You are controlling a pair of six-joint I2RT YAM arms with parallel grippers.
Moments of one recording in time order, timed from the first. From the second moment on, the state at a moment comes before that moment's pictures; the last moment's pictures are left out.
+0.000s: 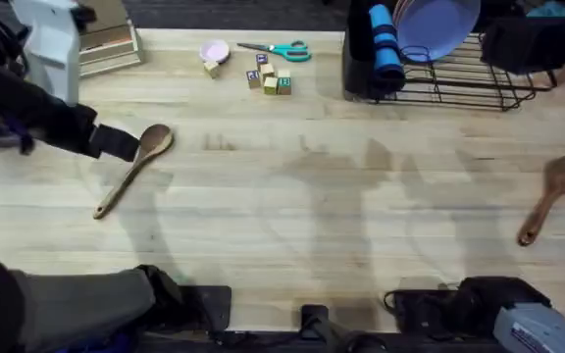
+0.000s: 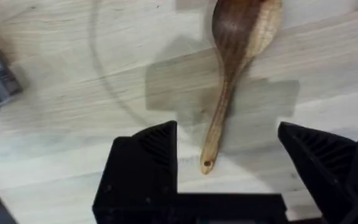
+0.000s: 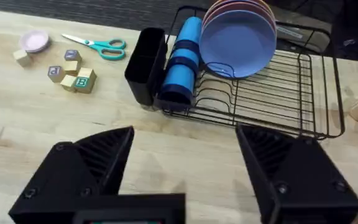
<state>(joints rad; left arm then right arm) 0.55 1.47 1.19 -1.07 0.11 0.79 -0.01 0.87 1.19 -0.79 -0.10 -0.08</state>
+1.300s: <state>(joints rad) 0.57 1.59 0.91 -0.67 0.19 0.79 -0.01 0.87 1.19 -0.79 -0.10 -0.09</state>
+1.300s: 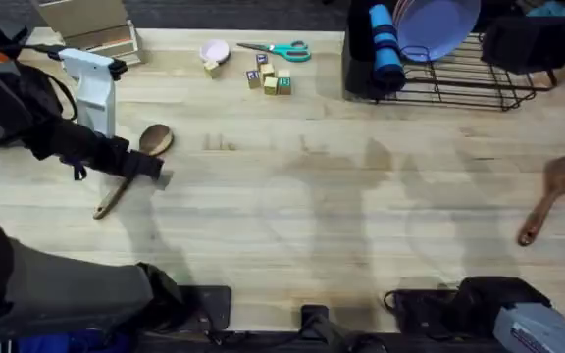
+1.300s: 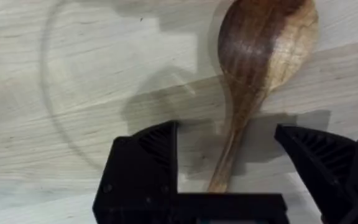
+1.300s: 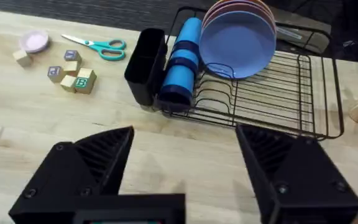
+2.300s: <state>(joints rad) 0.57 1.60 0.92 -0.64 0.21 0.76 -0.01 0.87 1.19 -0.79 -0.10 -0.09</state>
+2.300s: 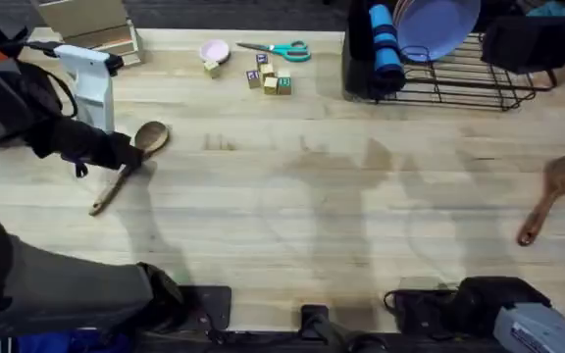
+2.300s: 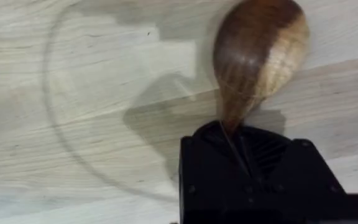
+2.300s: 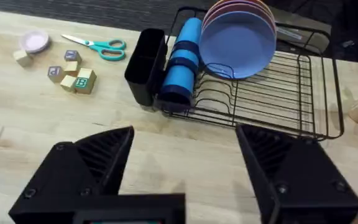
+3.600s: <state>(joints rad) -0.26 1.72 1.48 -0.54 0.27 0.46 -0.01 0.87 1.19 -0.79 -0.10 -0.09</state>
